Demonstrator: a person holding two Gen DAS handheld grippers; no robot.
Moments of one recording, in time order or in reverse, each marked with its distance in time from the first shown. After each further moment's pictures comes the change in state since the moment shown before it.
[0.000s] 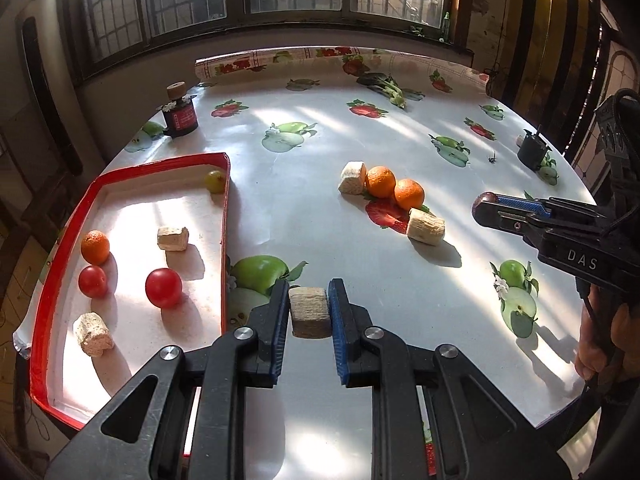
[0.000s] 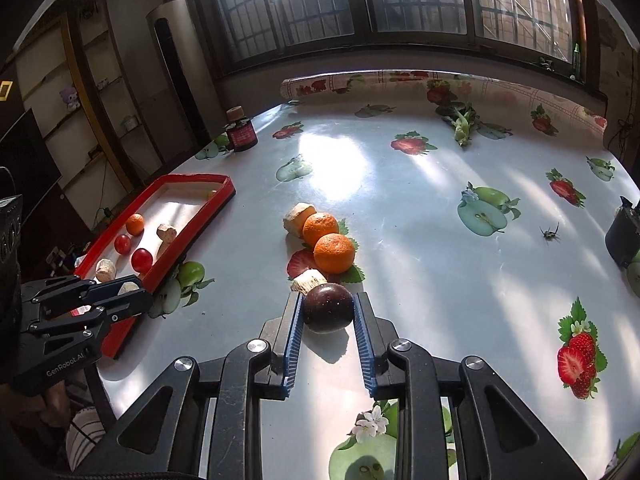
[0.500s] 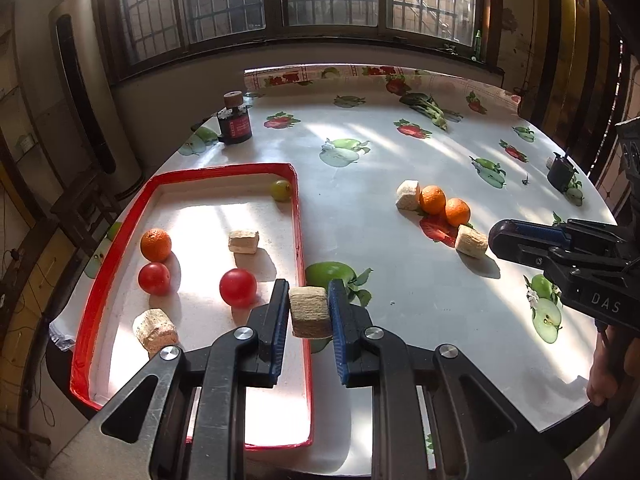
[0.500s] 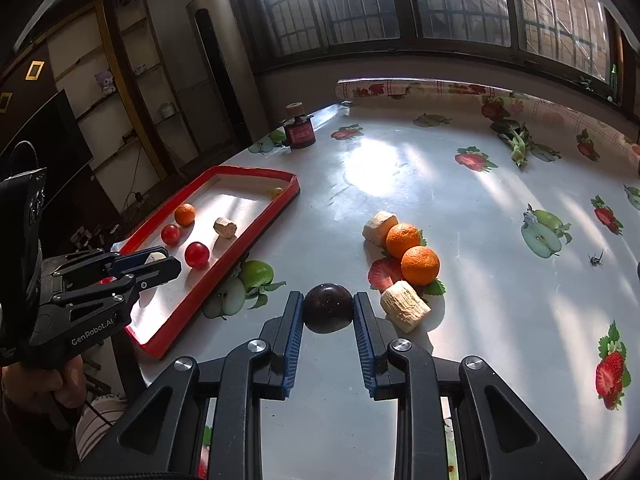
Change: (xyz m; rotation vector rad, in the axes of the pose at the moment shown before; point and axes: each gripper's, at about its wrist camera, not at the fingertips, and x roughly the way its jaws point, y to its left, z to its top) left arm -0.019 0.039 -0.006 -0.053 -0.053 0.104; right arm 0.001 0.057 0.005 -0.085 0.000 0.095
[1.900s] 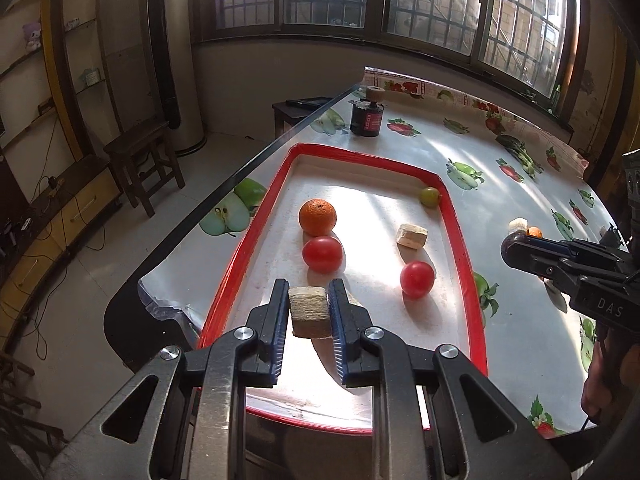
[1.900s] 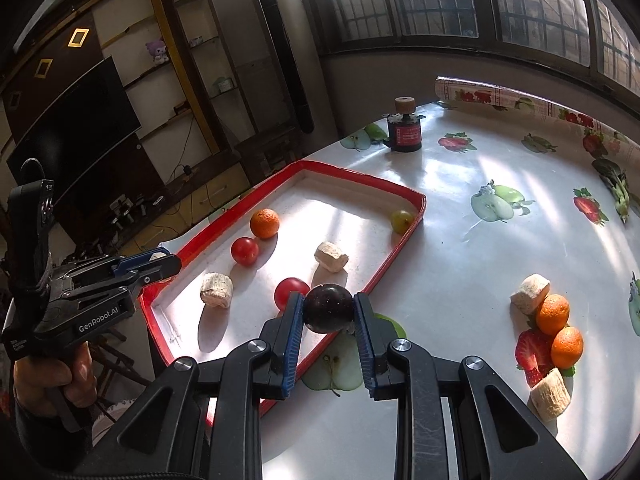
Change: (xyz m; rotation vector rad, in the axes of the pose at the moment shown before) left arm -0.009 0.137 -0.029 -0.257 0.009 0.124; right arm 0.077 0.100 0.047 -0.126 0.054 0.170
